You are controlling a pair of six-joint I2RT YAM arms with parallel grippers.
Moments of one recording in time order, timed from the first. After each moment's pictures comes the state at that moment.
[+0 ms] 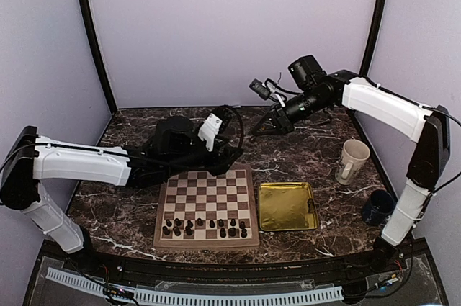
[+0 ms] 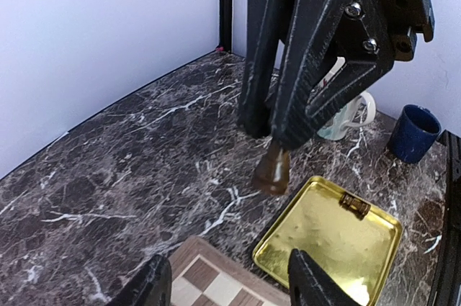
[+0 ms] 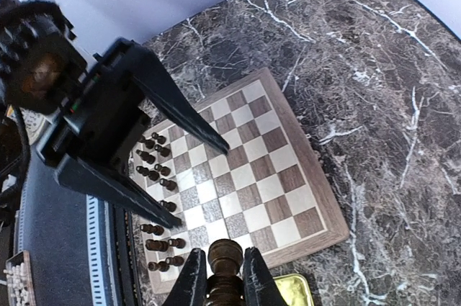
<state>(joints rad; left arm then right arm) -0.99 1.57 0.96 0.33 -0.12 -0.06 0.60 1.73 1.62 -0.79 -0.82 -0.28</state>
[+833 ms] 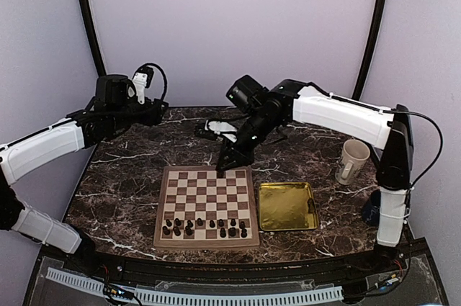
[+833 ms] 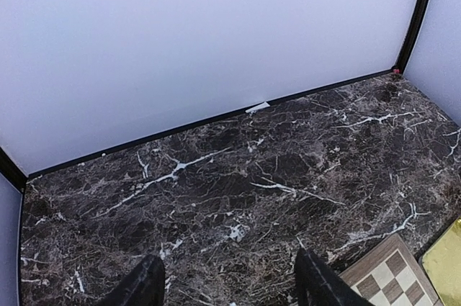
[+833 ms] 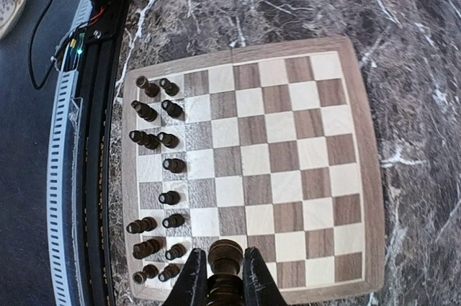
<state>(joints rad) -0.46 1.31 1.05 -0.11 -0.11 -0.03 0.91 1.96 1.88 -0.97 -0.51 -0.45</state>
